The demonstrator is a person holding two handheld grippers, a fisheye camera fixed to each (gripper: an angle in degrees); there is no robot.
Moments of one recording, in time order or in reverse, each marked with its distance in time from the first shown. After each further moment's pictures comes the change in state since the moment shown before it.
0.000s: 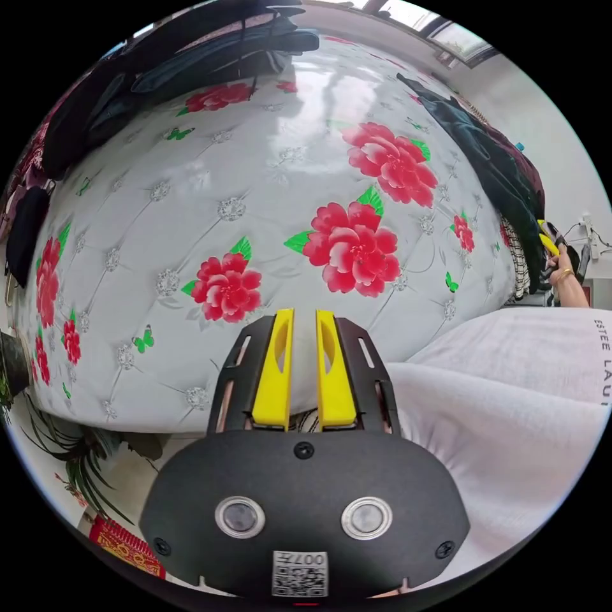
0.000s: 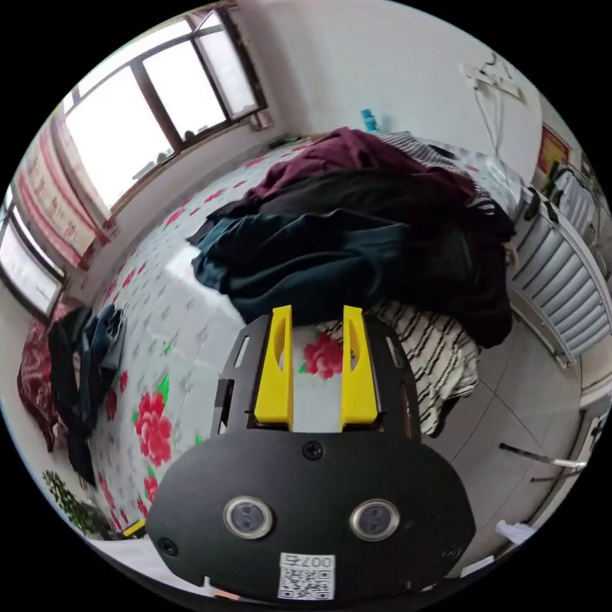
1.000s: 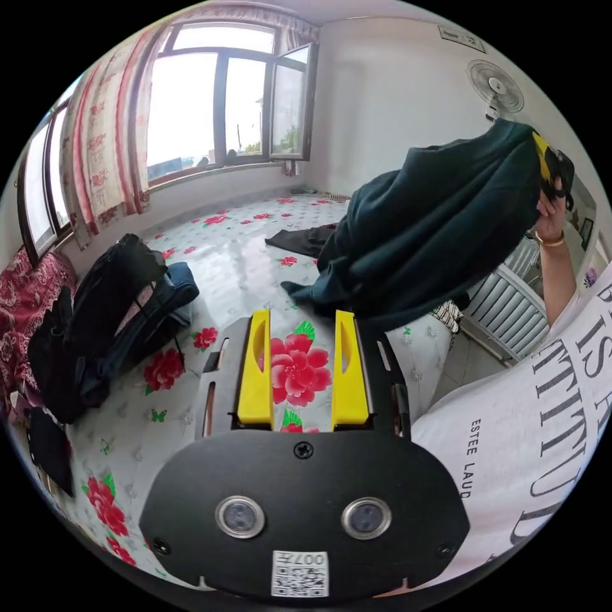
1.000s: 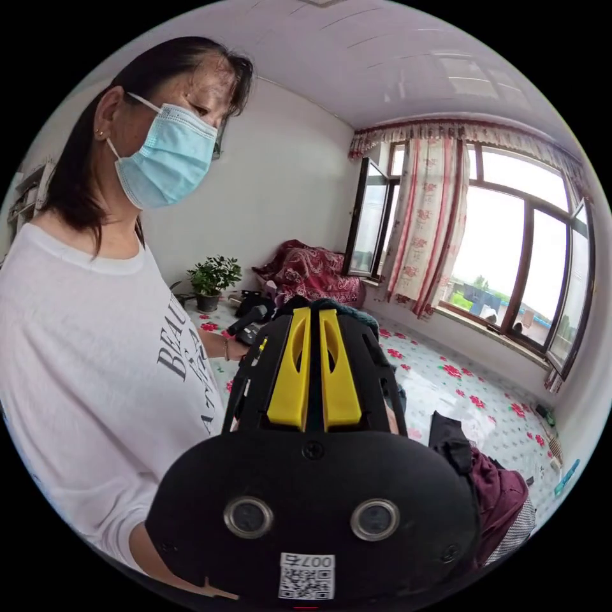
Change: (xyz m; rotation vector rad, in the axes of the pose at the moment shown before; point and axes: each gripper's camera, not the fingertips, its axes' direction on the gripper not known) left arm 0.056 0.007 -0.135 0.665 0.070 0.572; right arm -0.037 0.134 -0.422 0.402 -1.054 -1.348
